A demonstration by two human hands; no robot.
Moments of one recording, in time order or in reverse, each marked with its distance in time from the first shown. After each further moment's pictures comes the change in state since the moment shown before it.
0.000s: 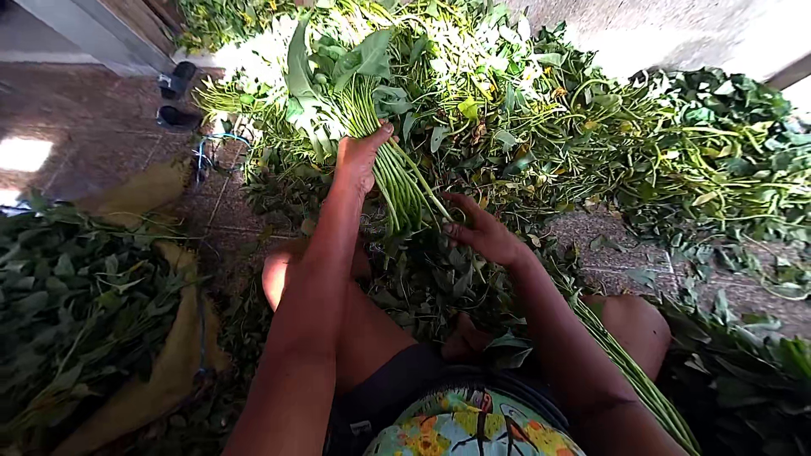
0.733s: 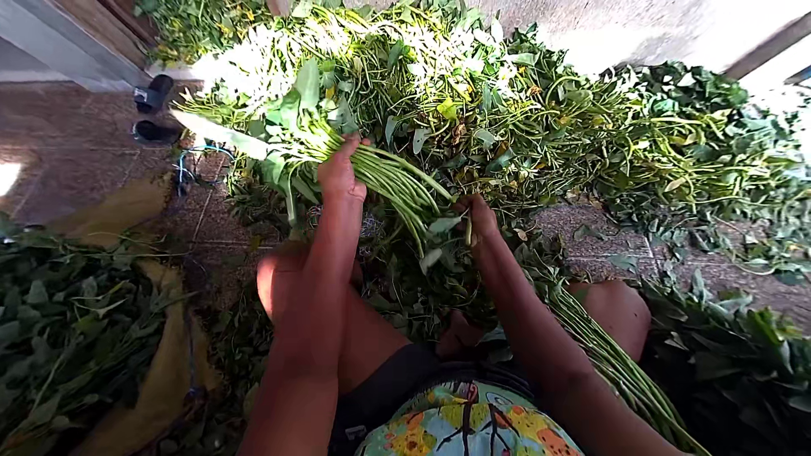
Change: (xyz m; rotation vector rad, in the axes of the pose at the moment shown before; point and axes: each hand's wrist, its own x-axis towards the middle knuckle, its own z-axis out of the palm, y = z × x) left_hand -0.018 -0.002 0.017 -0.407 0.286 0.005; right_hand 0.029 0.031 0.004 0.971 0.720 0.267
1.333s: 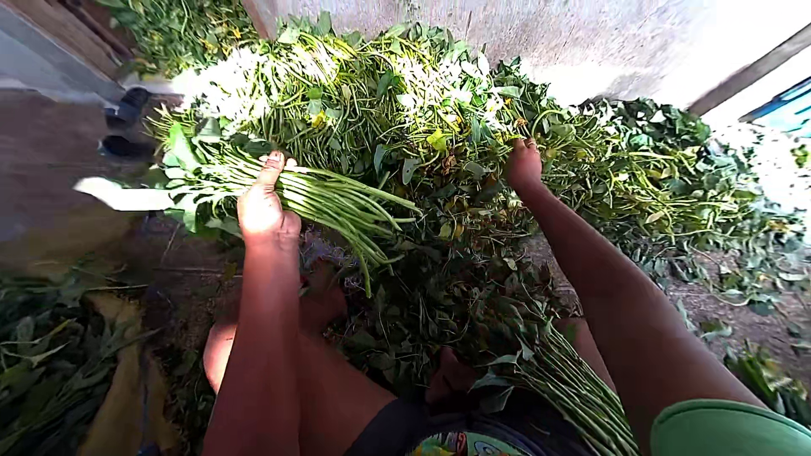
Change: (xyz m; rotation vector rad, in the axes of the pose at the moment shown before) left_hand 0.033 0.043 -0.028 -0.011 0.011 0.197; right_hand 0.174 -0.159 -0.034 -1.650 0.260 -0.567
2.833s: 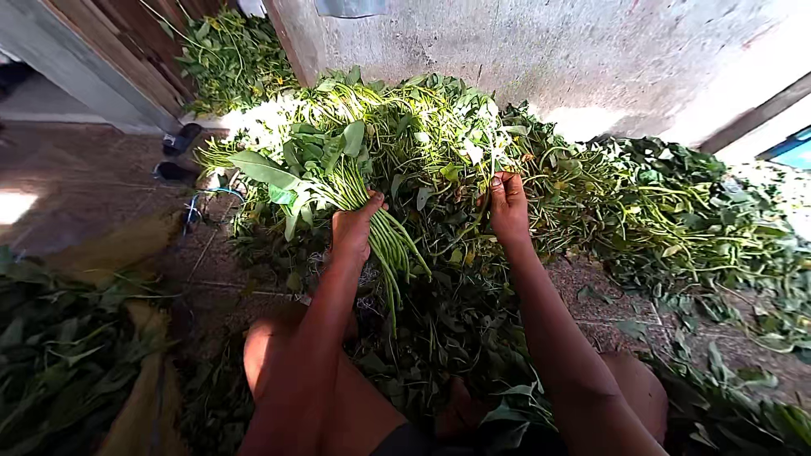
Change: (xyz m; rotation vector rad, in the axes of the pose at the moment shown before) left_hand -0.042 -0.036 0.028 0.330 -0.194 -0.173; right_hand -0.121 -0.094 -0.021 1.041 0.201 -0.274
